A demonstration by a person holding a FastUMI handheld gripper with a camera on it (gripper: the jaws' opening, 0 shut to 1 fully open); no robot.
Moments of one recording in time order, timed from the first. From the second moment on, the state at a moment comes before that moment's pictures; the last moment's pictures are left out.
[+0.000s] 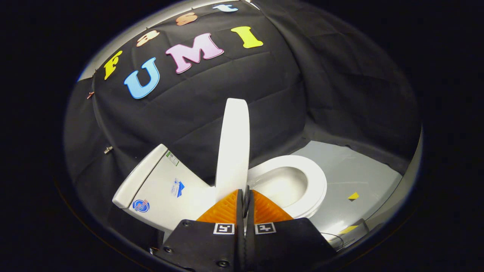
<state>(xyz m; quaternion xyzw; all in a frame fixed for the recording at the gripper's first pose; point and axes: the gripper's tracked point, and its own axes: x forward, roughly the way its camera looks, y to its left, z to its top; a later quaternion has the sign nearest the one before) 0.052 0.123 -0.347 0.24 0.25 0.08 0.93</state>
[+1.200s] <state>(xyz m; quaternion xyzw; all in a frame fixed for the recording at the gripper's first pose) 0.030 0.233 -0.278 0.04 0.09 0.10 0.99</state>
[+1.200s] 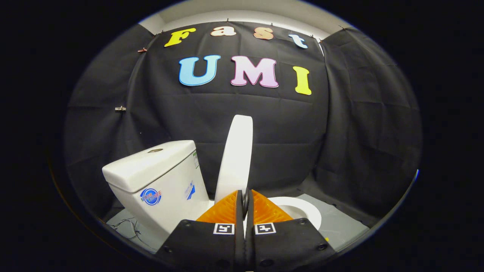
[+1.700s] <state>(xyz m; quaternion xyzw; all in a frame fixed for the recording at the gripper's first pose) 0.010 0.302 -0.261 -0.01 0.05 0.15 0.99</state>
